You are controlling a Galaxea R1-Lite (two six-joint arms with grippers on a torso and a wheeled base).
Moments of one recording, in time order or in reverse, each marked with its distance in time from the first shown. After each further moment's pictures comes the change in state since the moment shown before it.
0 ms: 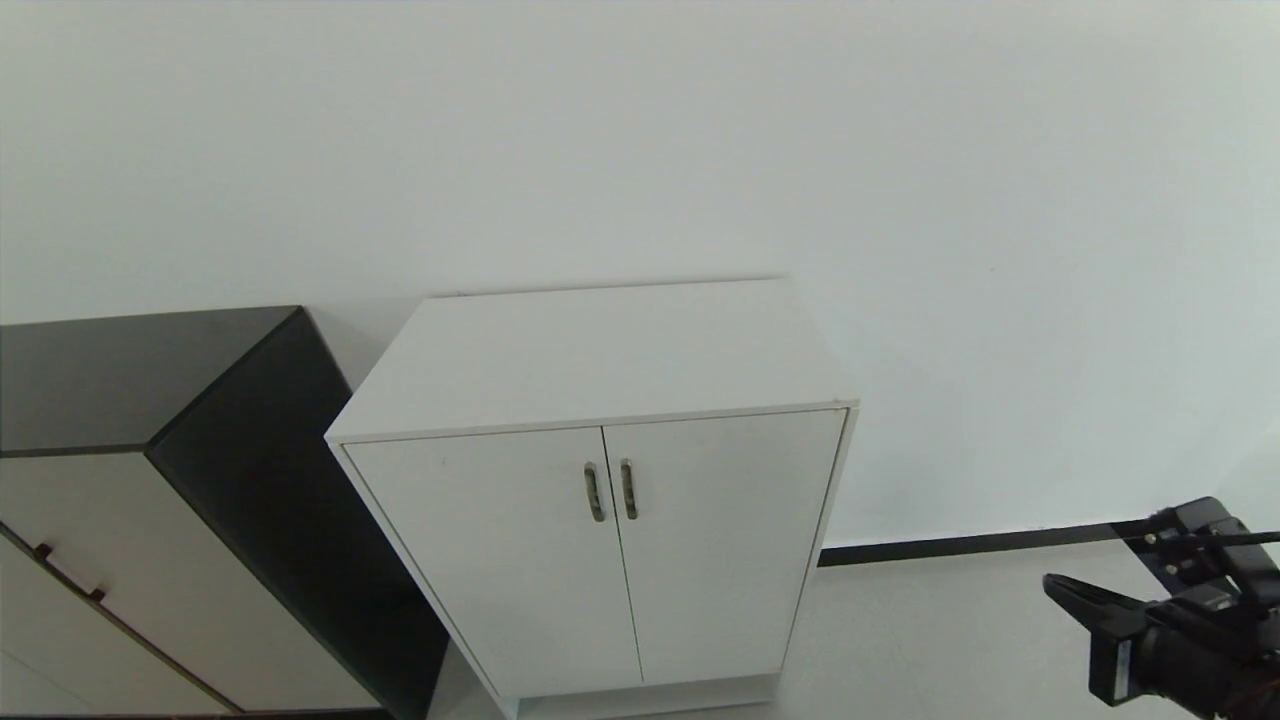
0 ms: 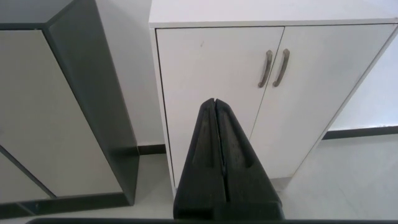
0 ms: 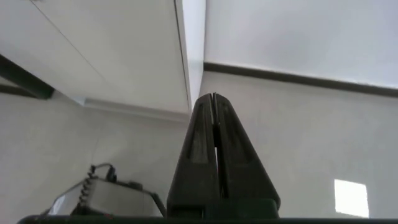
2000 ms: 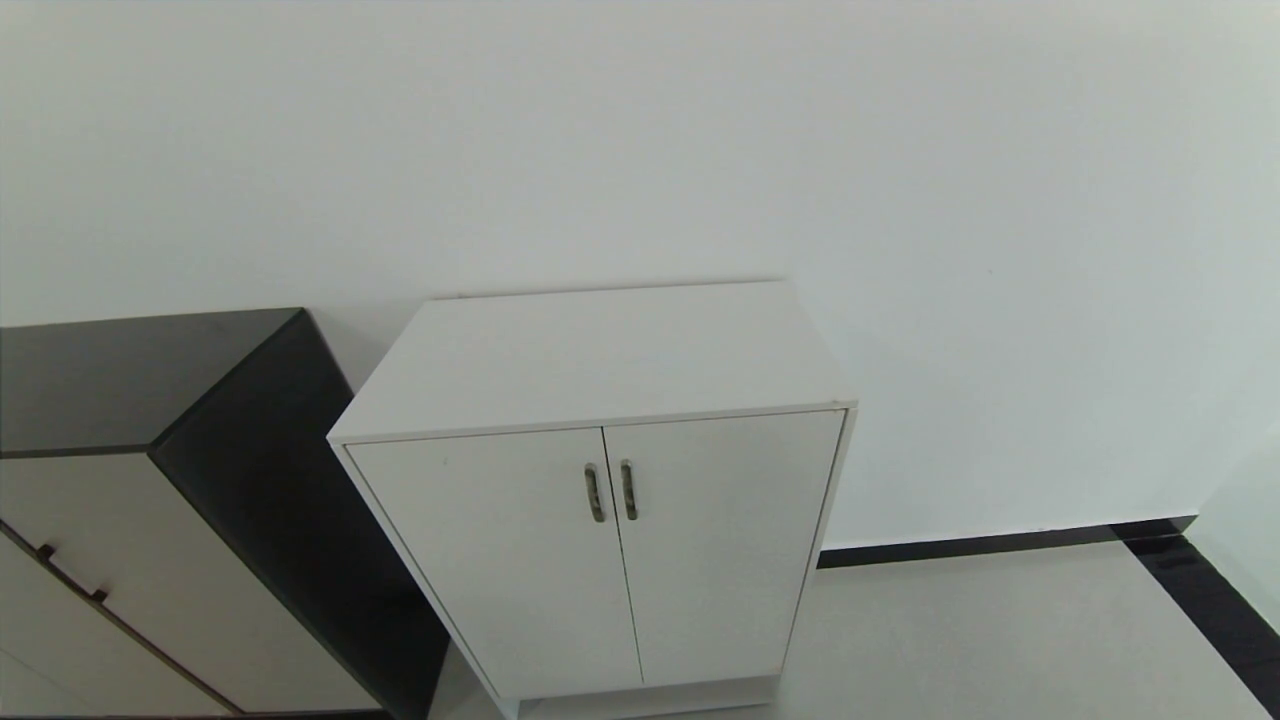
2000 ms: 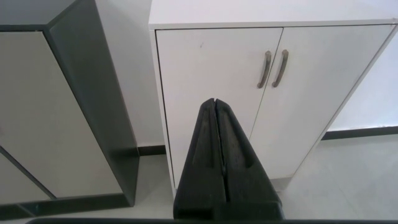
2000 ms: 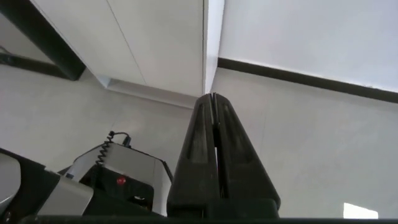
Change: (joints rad) left arm 0.000 0.000 0.000 -0.001 -0.001 0.002; right arm 0.001 -1.082 0.024 1.089 0.072 -0.047
